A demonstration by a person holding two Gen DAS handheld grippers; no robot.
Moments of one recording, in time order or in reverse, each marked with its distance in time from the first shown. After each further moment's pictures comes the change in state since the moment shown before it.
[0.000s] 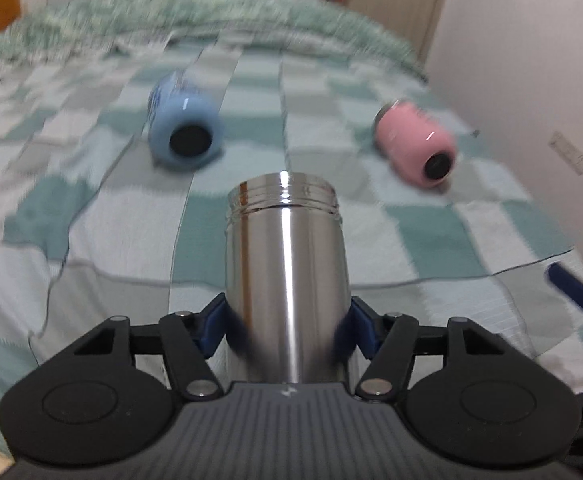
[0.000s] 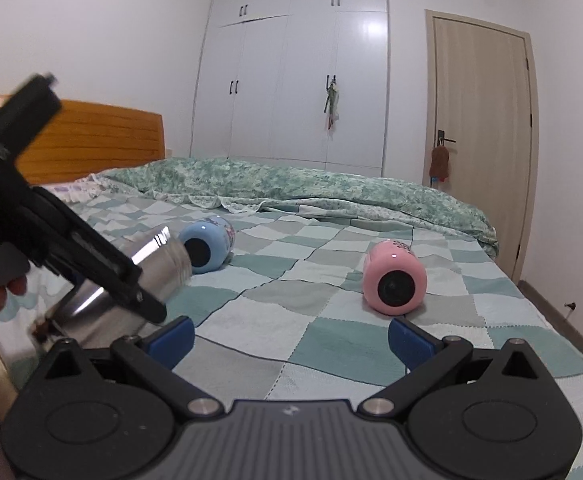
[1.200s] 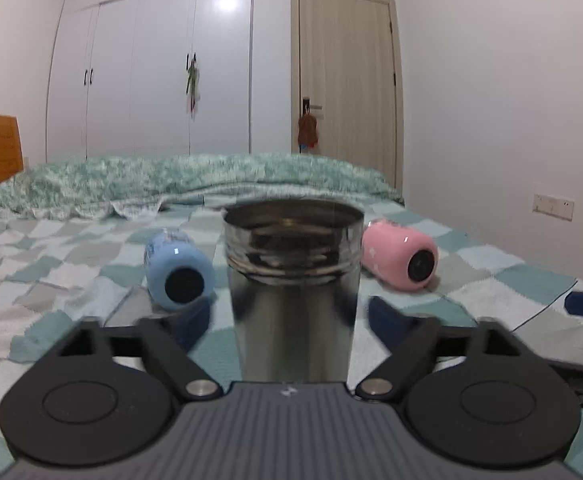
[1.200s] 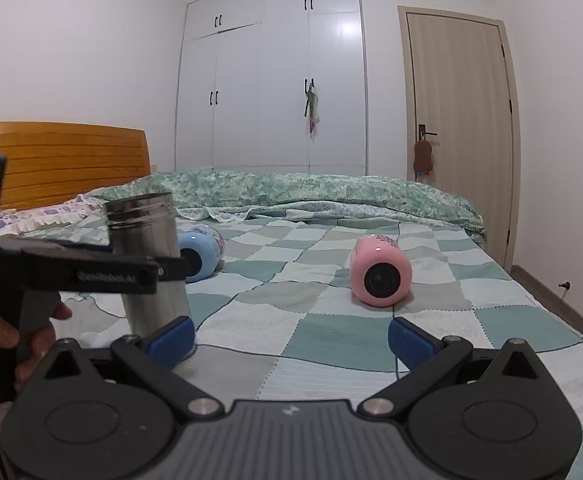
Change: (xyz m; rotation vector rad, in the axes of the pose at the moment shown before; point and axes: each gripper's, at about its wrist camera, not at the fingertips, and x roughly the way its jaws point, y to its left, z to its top) left arm 0.000 -0.026 -0.041 0.171 -0.515 0.033; right arm -0.018 -0.003 -0.006 0.068 -0.019 -0.031
